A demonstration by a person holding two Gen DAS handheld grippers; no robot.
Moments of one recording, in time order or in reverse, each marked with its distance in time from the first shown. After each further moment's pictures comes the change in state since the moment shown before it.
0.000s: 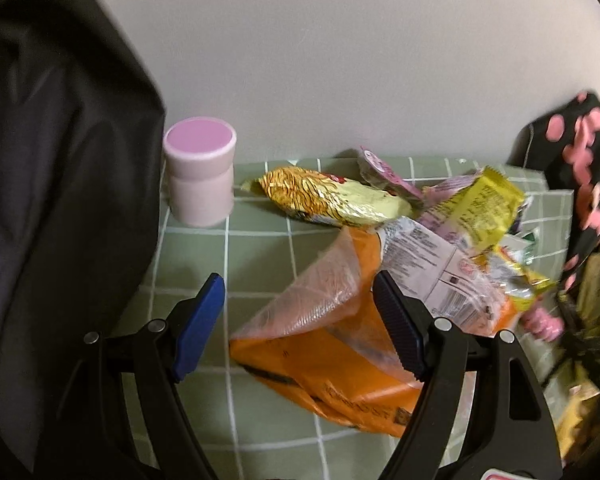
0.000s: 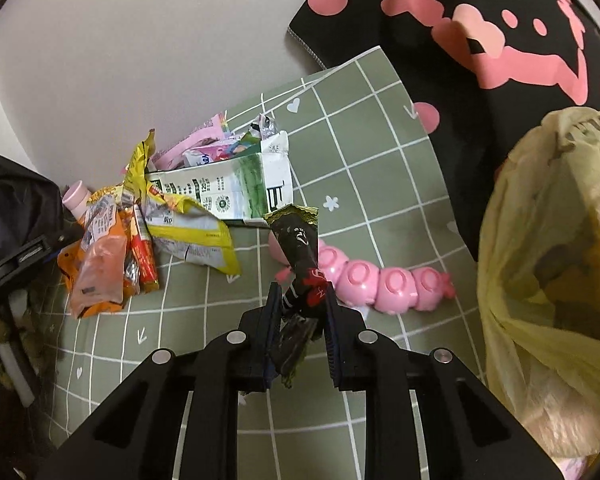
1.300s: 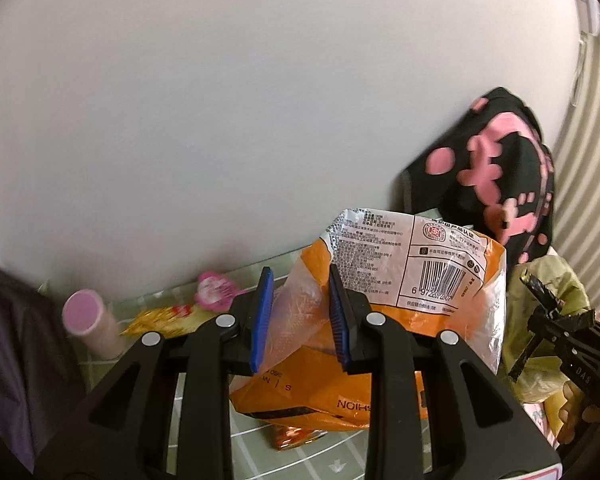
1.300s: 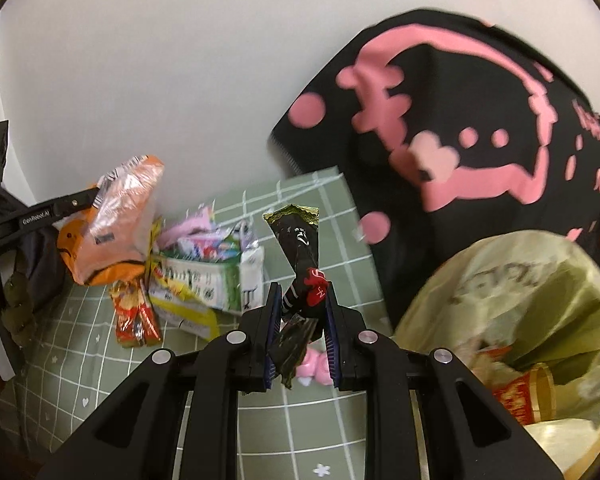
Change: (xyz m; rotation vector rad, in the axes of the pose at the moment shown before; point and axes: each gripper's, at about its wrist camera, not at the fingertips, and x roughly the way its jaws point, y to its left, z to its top) left arm -0.061 -0.122 0.078 0.225 -0.129 -0.218; right arm -0.076 -0.010 0.052 -0.061 -0.180 -0.092
